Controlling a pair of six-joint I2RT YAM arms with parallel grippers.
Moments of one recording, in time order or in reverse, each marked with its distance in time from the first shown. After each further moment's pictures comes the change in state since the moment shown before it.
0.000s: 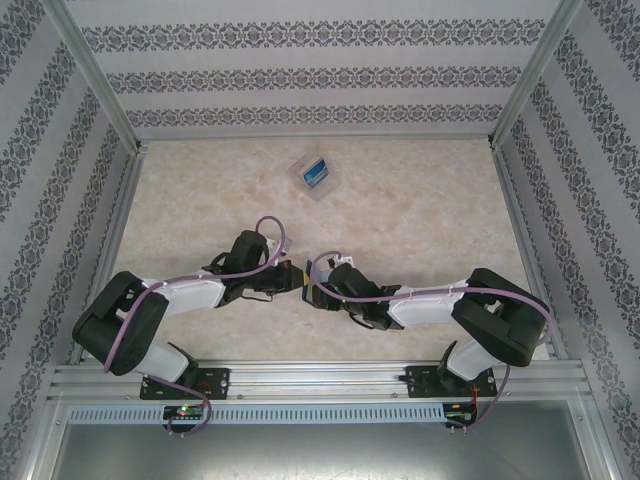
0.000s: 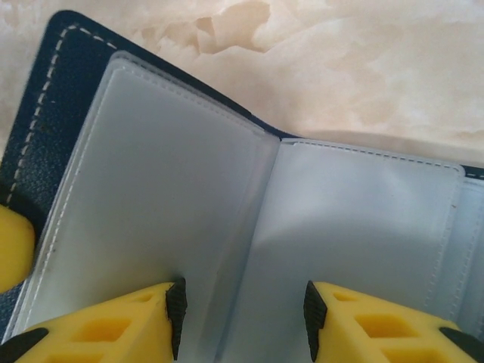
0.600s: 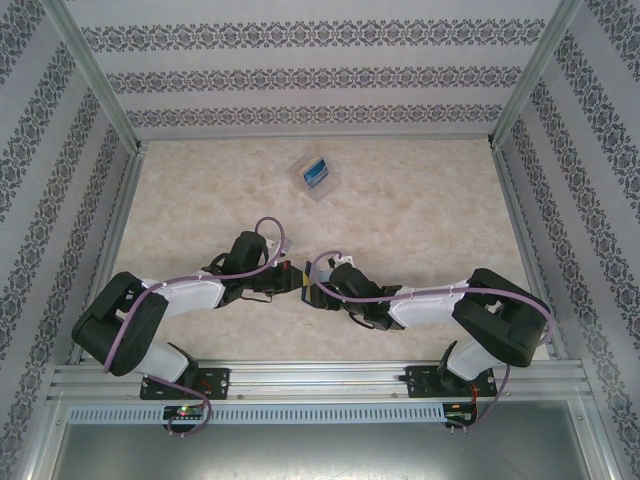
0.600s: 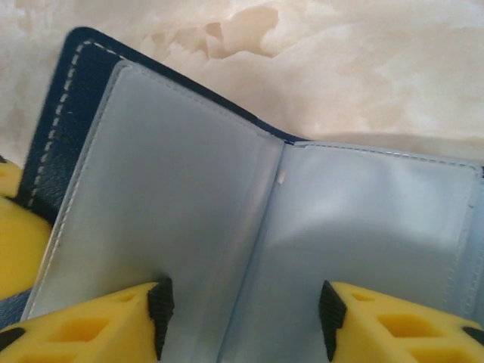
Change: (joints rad) left arm 0.000 0.000 -0.003 -0.008 -0.011 0.004; right arm 0.000 -0.012 -0.016 0.027 -0.010 0.000
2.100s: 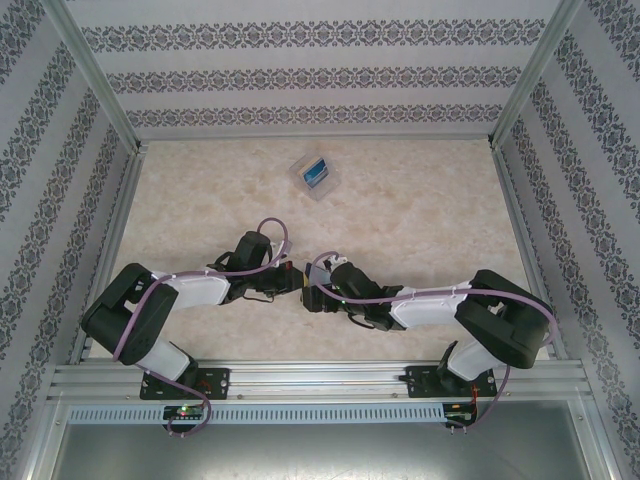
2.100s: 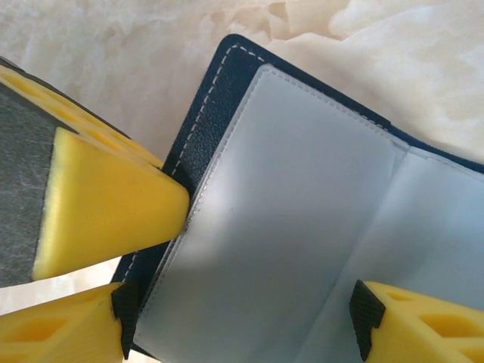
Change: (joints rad) left arm 0.000 0.068 0.024 -0.011 -0.018 -0.013; right arm 0.000 -0.007 0.006 0.015 -0.092 -0.030
